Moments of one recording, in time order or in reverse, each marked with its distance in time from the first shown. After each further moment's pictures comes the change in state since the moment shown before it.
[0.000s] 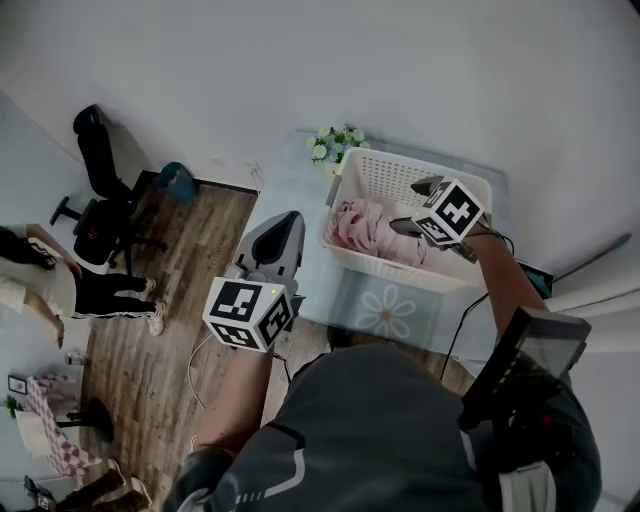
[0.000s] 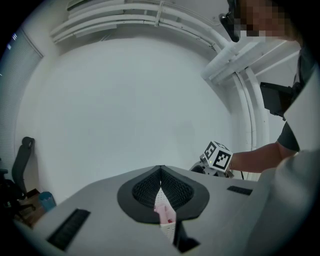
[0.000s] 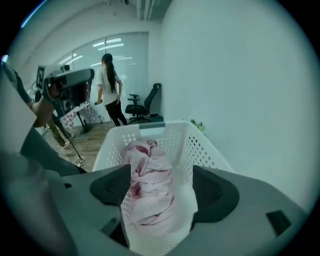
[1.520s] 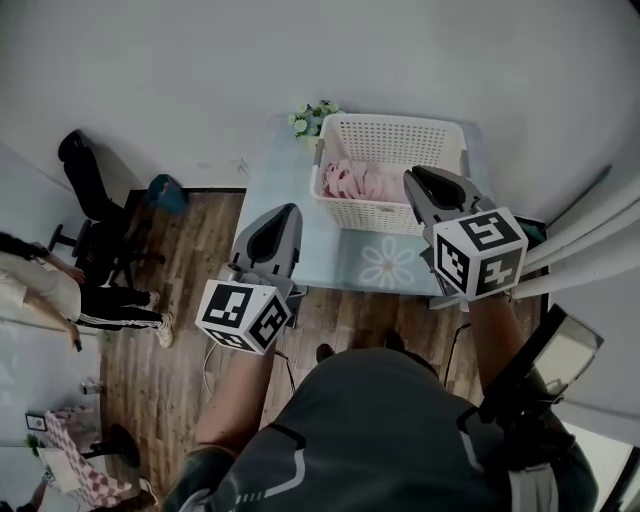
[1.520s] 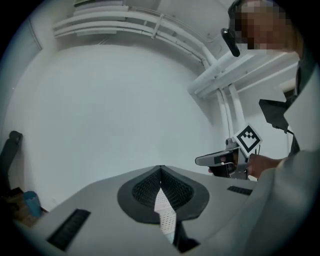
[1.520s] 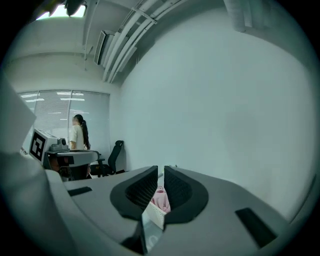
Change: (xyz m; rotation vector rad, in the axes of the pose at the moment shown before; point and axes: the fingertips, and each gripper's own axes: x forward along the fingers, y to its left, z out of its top) left arm -0.089 -0.055 0.013 -0.008 -0.081 -0.161; right arm -0.196 0.122 0.046 0.415 -0.614 -0.469
